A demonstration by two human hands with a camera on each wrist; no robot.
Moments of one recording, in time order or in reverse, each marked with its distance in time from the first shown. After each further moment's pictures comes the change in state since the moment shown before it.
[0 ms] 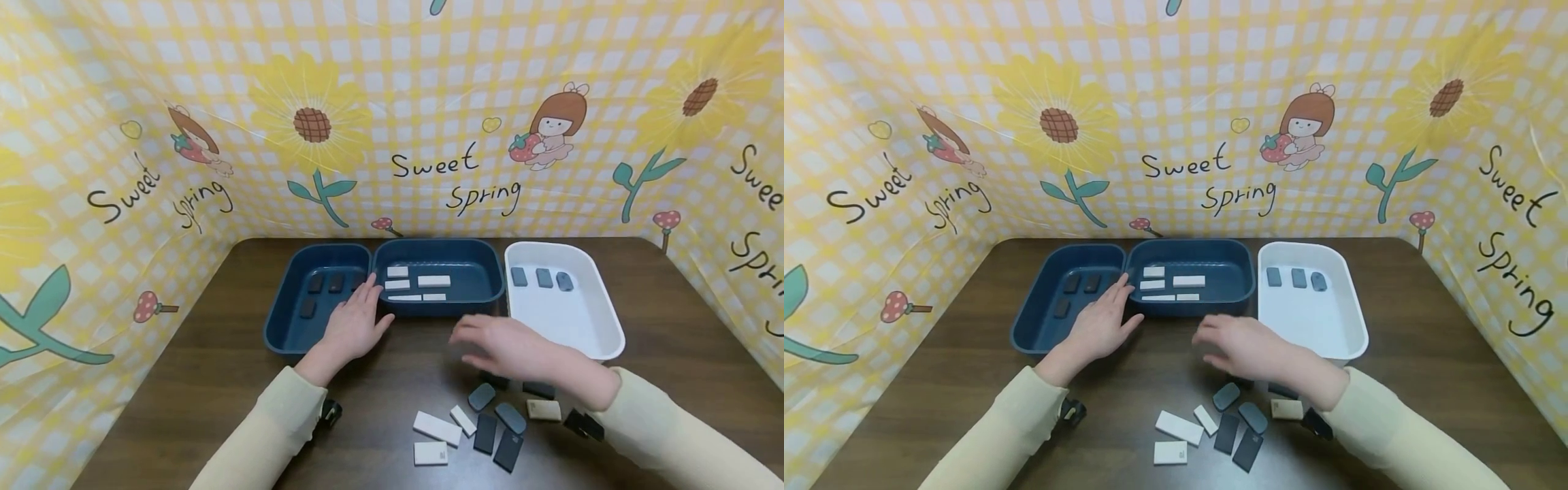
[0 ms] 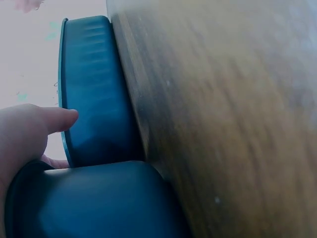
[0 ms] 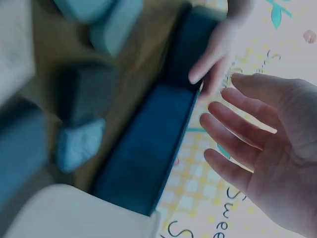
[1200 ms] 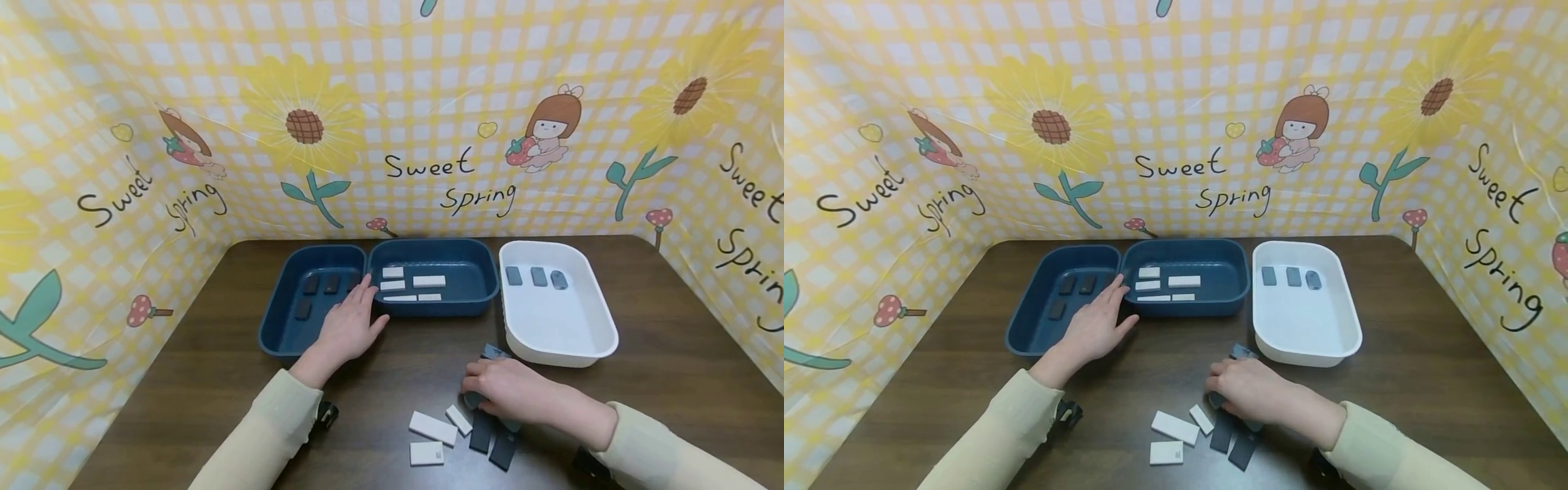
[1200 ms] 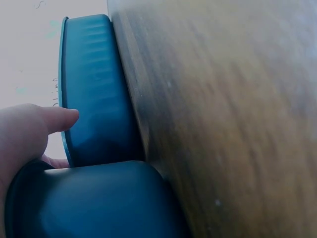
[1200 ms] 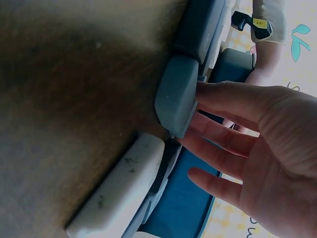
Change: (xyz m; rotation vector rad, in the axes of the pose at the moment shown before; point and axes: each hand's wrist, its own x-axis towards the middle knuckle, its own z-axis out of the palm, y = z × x) left_hand 0.000 0.001 -0.001 -0.021 -0.021 -0.017; right_hand -0.030 -0.009 0.039 -0.052 -0.225 0.024
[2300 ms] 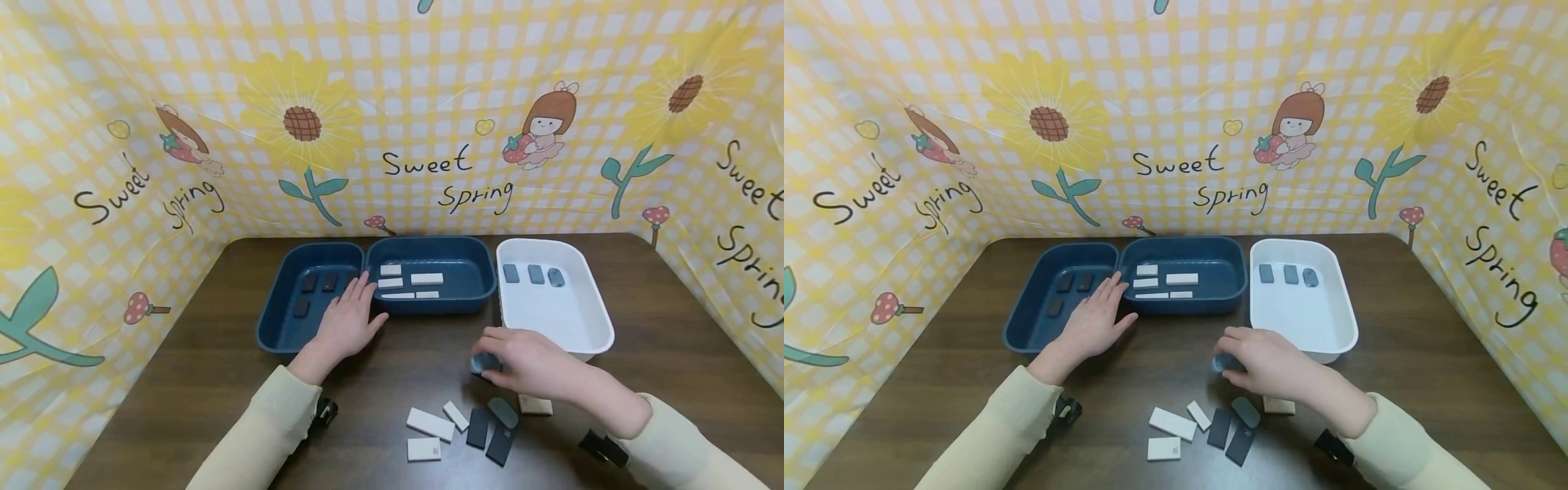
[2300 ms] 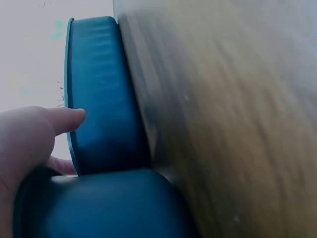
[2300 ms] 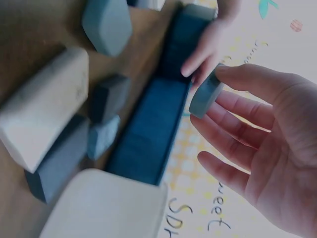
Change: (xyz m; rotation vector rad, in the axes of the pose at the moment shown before) left_hand 0.002 -0.001 0.000 0.037 -0.002 0.038; right_hand -0.023 0.008 -0.035 0.106 0.267 0.064
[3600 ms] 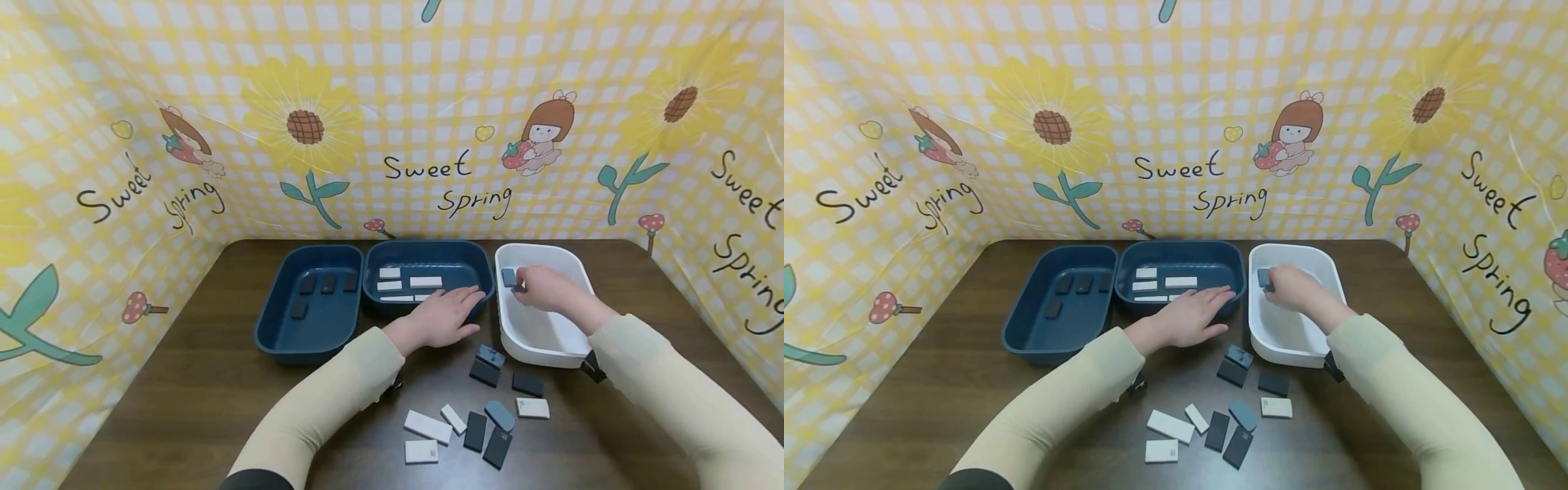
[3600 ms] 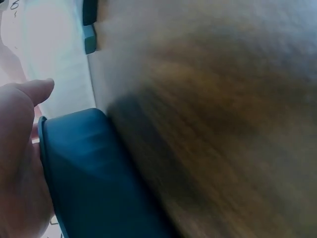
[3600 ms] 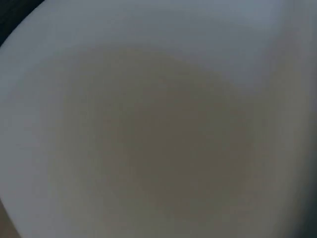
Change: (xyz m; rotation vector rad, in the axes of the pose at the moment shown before) left_hand 0.058 0.118 0.017 0.099 -0.203 0.543; right_hand 0.041 0.125 -0.034 -0.050 -0.120 0.506
